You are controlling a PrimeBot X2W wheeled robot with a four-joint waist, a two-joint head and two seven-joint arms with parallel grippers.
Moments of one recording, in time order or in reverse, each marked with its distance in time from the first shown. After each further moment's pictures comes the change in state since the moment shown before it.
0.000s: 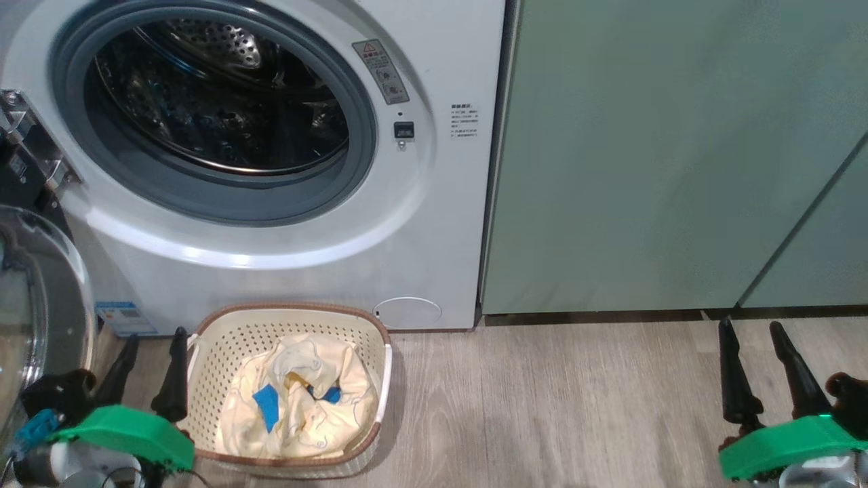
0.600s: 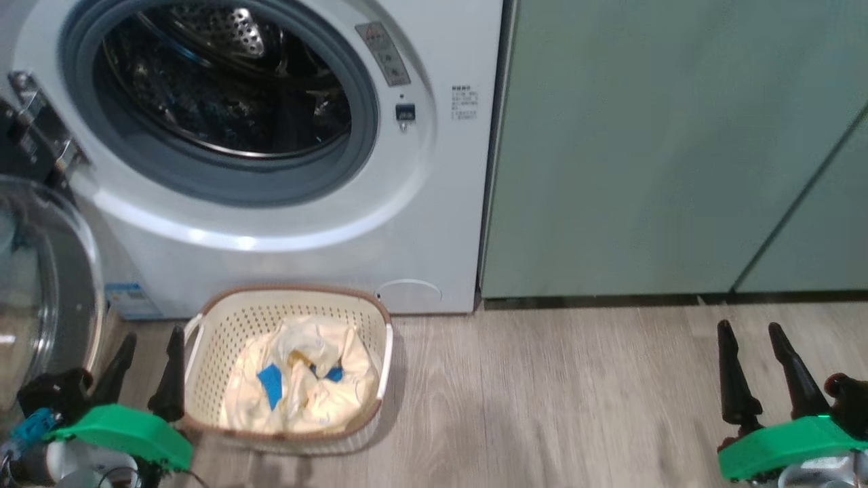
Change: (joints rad) left arm -0.001 0.013 -0.006 0.000 -0.010 0.000 0.000; right arm 0.000 0.000 0.001 0.003 0.001 0.000 0.000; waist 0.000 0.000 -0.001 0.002
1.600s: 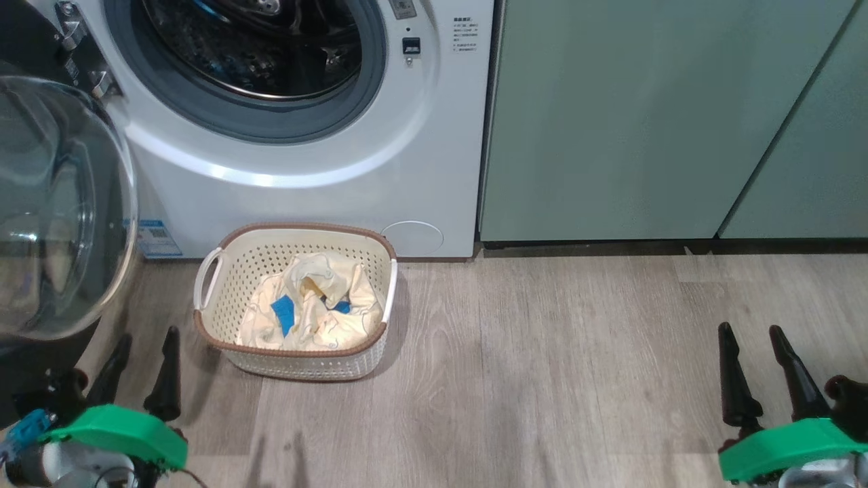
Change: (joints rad) left arm 0.002 -0.001 0.013 -0.002 0.000 0.000 0.000; right arm 0.004 0.001 -0.001 0.002 0.000 0.000 0.000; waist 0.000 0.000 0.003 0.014
